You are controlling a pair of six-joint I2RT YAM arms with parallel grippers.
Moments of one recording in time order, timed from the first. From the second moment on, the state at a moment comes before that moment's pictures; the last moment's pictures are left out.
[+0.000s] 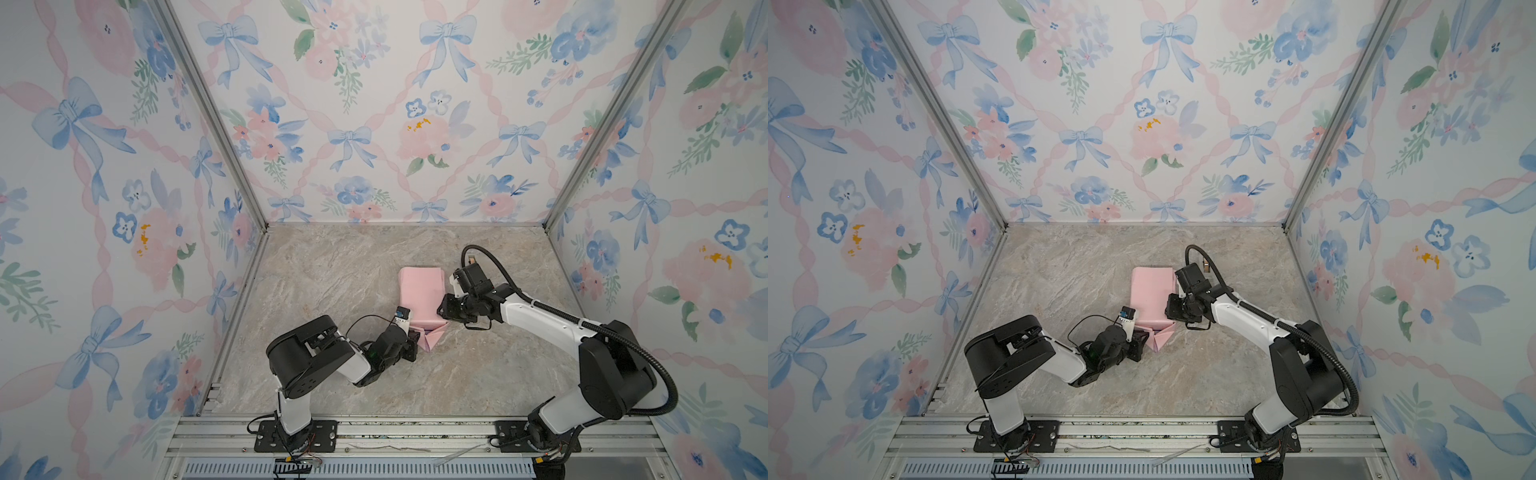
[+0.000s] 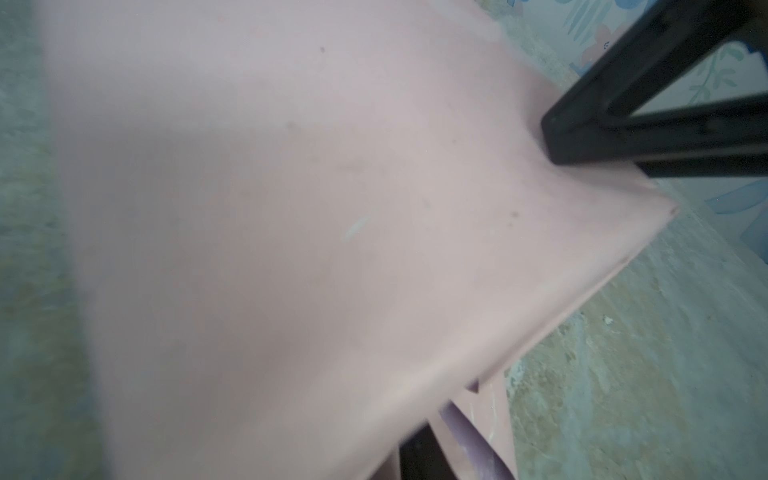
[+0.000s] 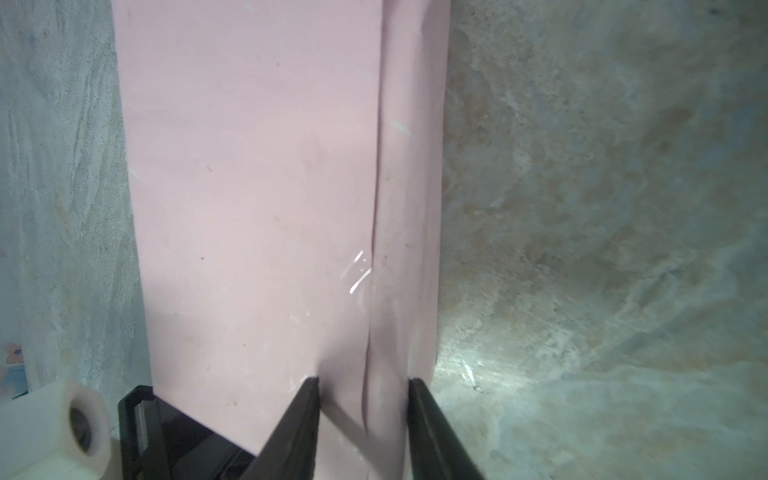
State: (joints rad) left arm -0.93 1.80 0.48 0.81 -0.17 -0.49; right arm 0.54 1.56 1.01 -0.50 -0.16 0.61
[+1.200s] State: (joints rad) left arm -1.03 1.87 0.58 0.79 -0.10 -0.42; right arm 0.54 1.55 1.01 -0.51 -0.16 0.61
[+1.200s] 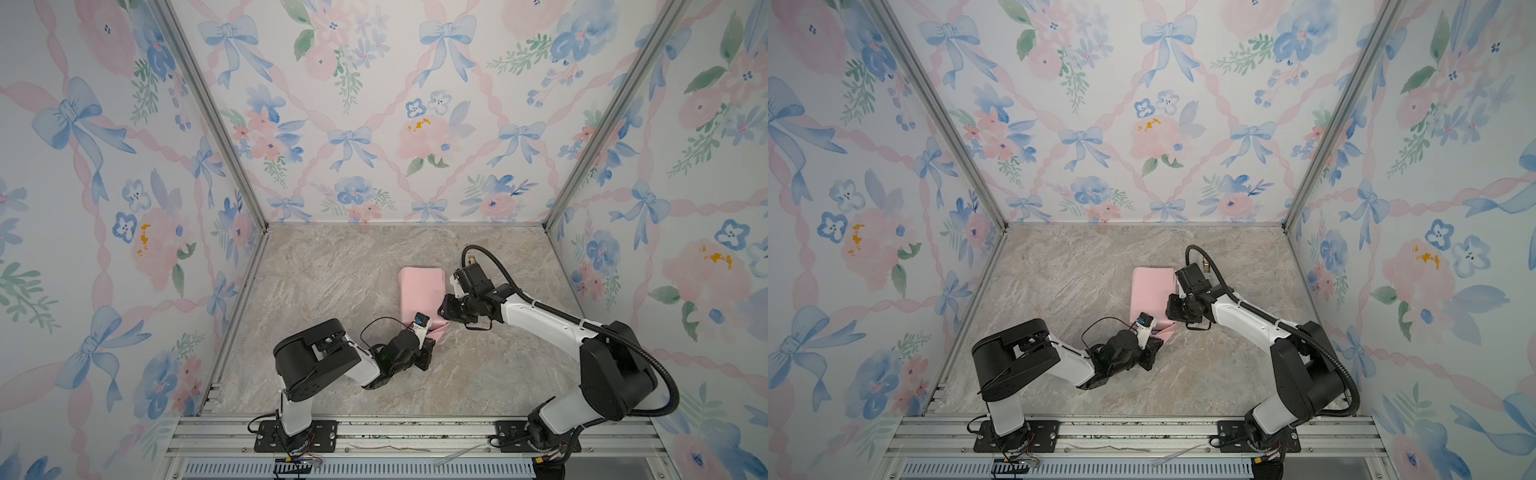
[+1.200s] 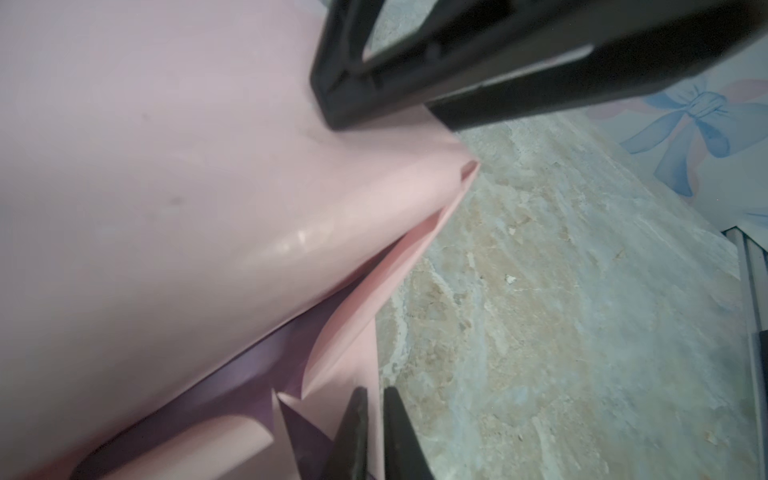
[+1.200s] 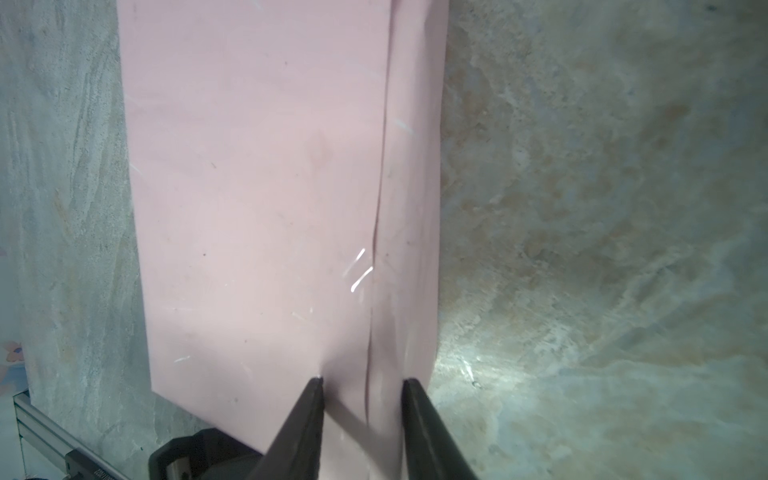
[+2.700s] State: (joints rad) left arm -0.93 1.95 0.56 0.95 -0.13 -0.41; right arm 0.54 1.53 0.98 -0.49 -0.16 0.61
